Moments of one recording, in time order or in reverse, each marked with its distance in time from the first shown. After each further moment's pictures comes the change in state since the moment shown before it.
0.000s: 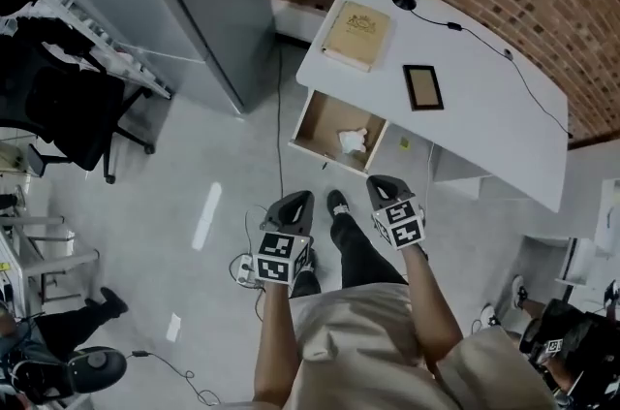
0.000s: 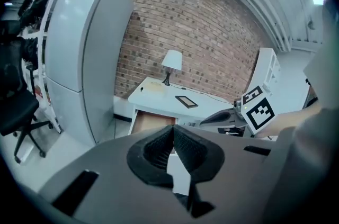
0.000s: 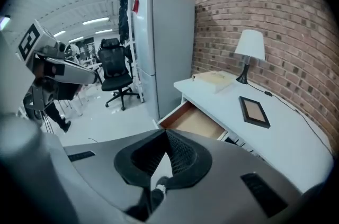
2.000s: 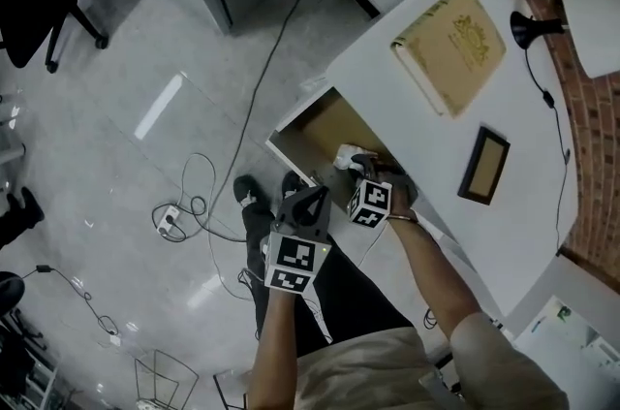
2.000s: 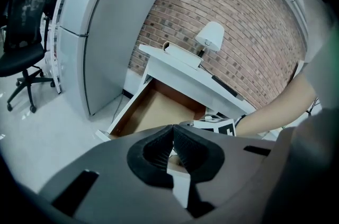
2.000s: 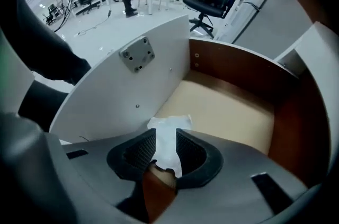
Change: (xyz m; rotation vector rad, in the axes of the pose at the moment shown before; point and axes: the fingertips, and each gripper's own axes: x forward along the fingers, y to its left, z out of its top) left arm 0.260 0.095 -0.098 -0.260 0.047 0.137; right arm 0.339 -0.097 -0.155 -1.124 0.512 0.416
